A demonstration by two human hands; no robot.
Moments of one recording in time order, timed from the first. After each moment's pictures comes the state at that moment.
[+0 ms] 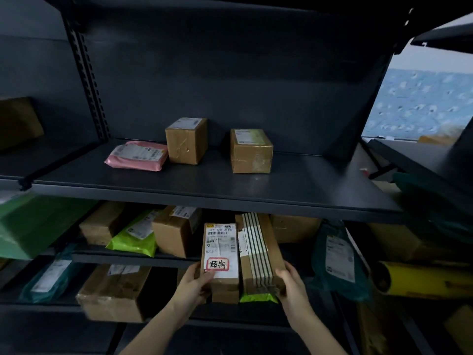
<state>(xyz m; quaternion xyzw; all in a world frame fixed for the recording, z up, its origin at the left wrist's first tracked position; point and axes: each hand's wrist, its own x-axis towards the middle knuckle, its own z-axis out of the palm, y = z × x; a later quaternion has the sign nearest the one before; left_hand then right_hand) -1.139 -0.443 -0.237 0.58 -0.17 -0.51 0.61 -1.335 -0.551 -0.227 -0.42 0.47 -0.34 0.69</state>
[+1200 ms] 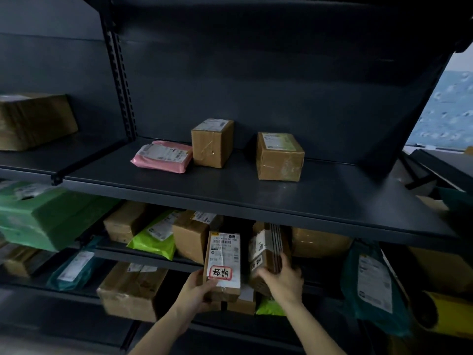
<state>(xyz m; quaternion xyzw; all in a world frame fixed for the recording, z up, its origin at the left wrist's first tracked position) -1.102 -0.440 -0.250 0.61 -0.14 -0.47 0.62 -1.257 -0.575 -0.224 -0.71 0.57 -0.17 0.38</state>
